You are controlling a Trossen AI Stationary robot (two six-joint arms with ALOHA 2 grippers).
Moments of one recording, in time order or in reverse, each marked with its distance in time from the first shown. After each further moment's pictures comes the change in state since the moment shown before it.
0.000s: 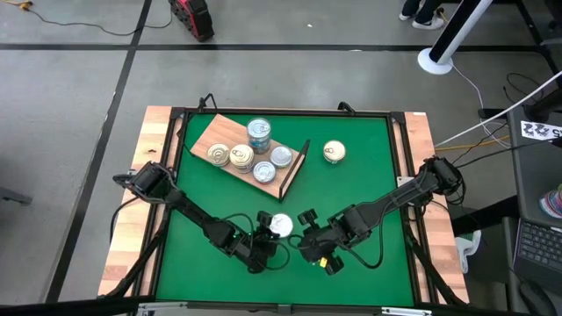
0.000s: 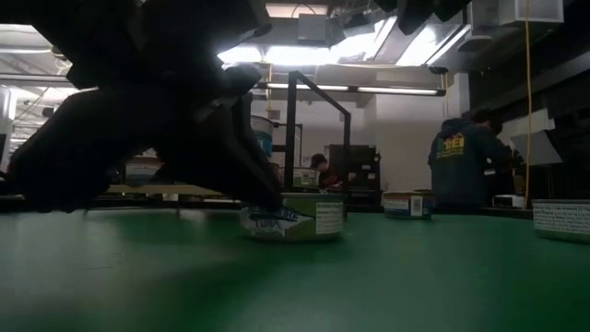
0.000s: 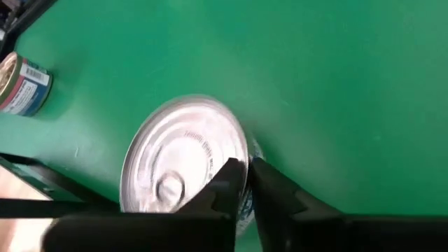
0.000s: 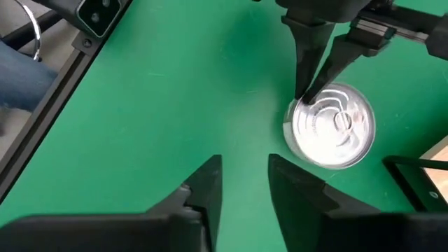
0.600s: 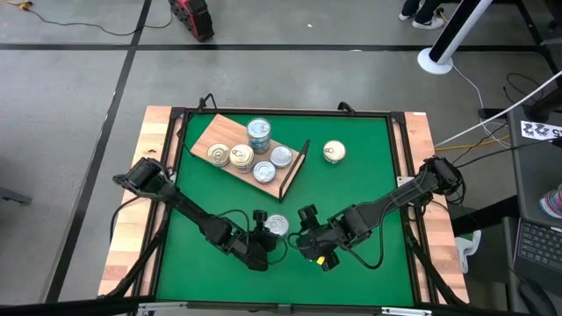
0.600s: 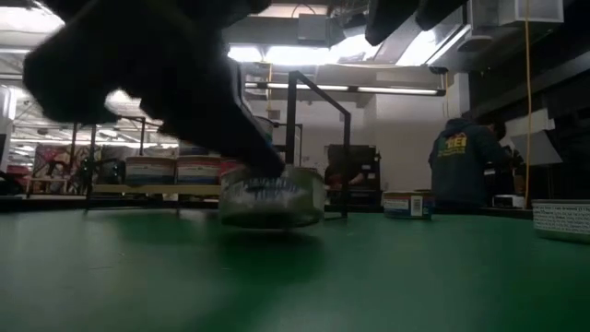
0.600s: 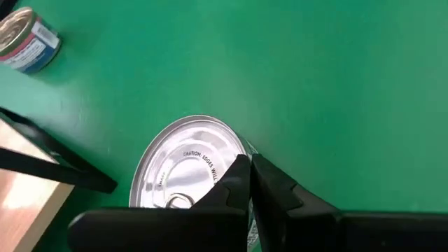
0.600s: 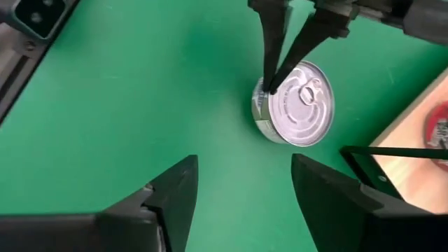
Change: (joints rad) left arm 0.000 -0.076 -0.002 -0.011 0.013 -0.219; right arm 0.002 0.000 0.000 0.002 0.131 0.015
